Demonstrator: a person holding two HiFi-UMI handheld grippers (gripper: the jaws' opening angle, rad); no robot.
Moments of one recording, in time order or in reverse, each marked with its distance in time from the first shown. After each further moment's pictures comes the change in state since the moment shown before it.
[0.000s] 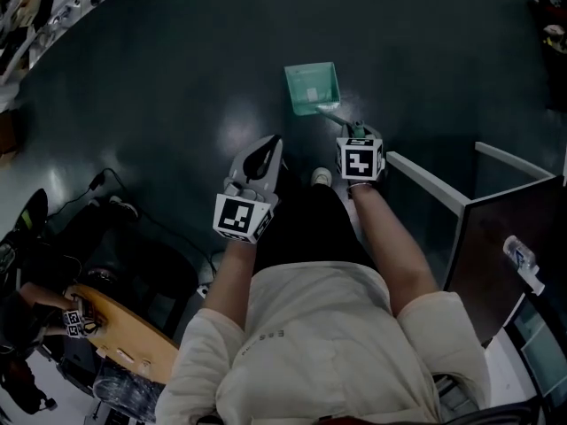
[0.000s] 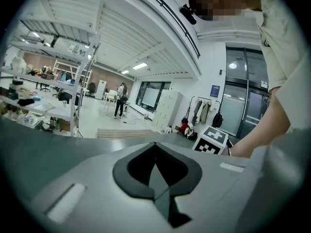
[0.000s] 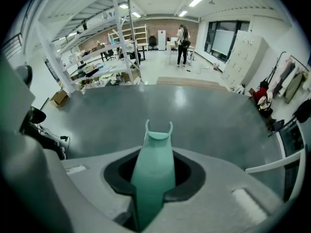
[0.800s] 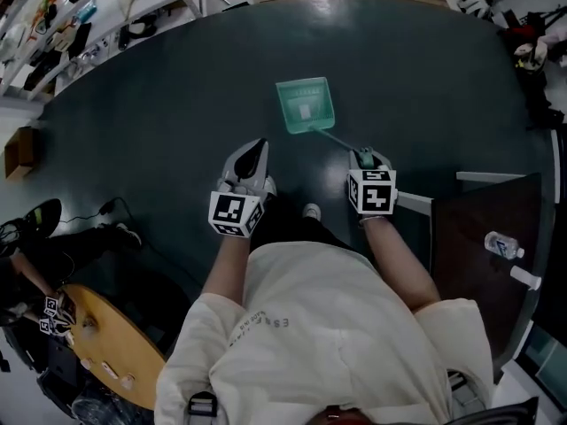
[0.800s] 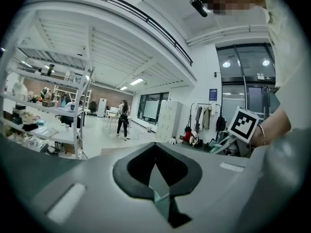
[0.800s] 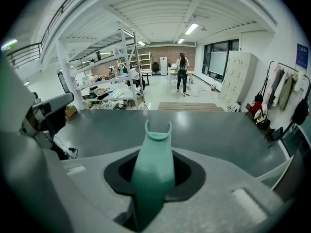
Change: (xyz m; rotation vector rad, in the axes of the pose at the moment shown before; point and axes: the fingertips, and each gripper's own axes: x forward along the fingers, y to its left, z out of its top) left arm -0.037 -0.076 0.102 0.127 -0.143 0.053; right arm -0.208 -0.058 0.021 -0.015 -0.265 0.036
